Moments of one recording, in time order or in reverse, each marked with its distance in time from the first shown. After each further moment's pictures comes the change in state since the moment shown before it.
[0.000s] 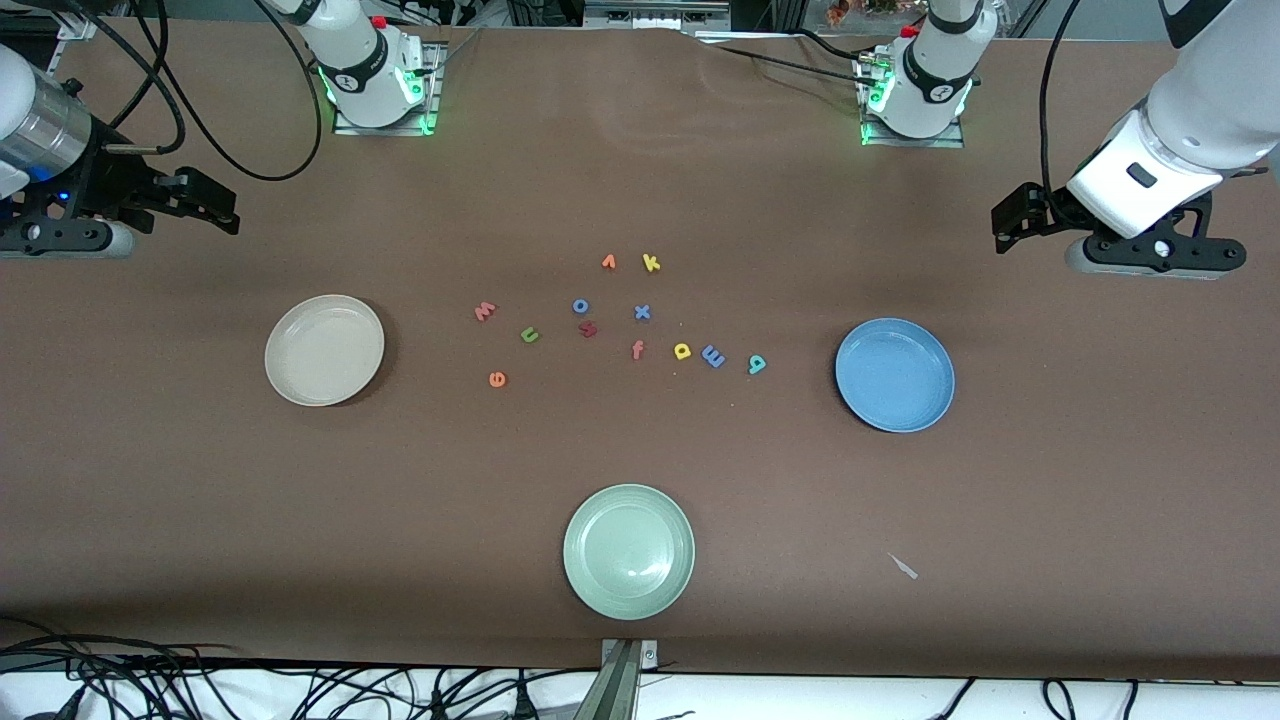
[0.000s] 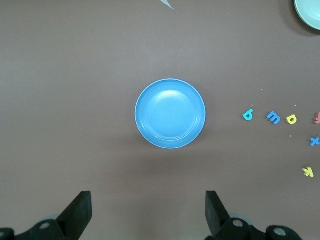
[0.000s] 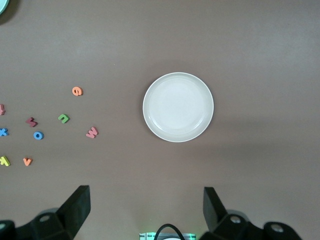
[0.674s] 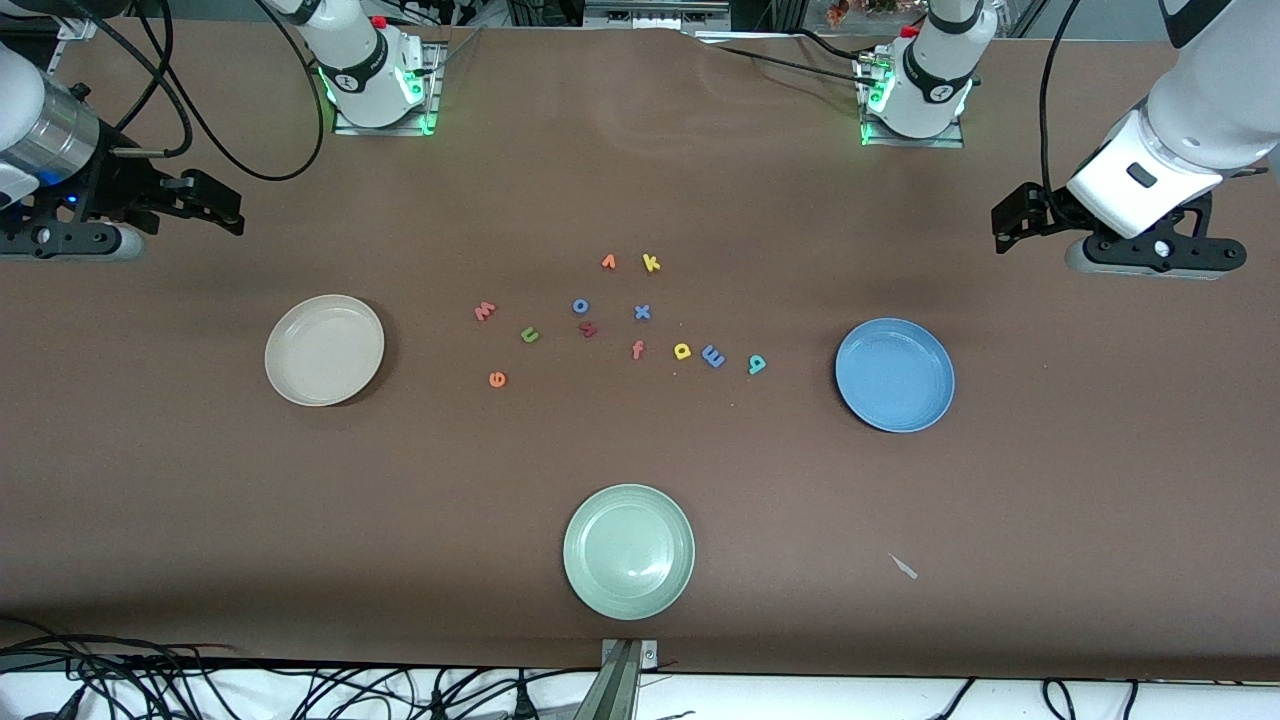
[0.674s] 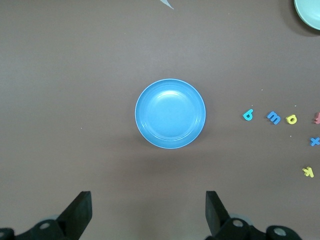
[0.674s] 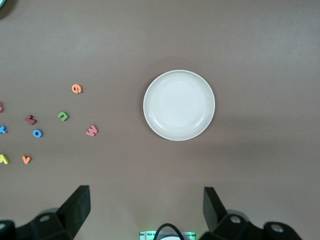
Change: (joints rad) left arm 0.000 0.000 0.000 0.000 0.000 0.000 0.000; right arm 0.000 0.005 0.005 -0.007 0.000 0.000 0.000
